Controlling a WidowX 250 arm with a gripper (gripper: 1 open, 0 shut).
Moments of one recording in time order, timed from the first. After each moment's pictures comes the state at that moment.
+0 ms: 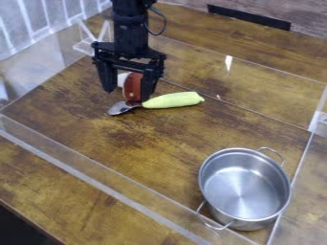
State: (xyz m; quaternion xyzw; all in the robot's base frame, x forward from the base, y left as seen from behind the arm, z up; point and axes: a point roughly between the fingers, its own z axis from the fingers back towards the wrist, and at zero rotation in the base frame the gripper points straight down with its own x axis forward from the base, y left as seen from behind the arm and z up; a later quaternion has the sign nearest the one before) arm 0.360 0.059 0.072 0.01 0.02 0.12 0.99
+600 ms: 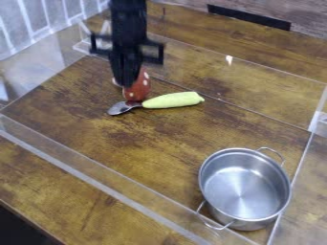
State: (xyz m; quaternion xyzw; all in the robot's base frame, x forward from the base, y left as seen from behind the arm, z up) arm 0.360 0.051 0.123 0.01 -0.02 0.13 0.99
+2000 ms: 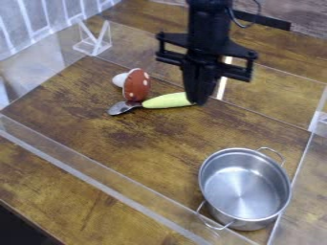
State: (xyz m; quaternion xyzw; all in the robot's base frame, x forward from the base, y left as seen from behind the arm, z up) arm 0.335 -0.085 0.126 -0.01 -0.02 0.04 1.00
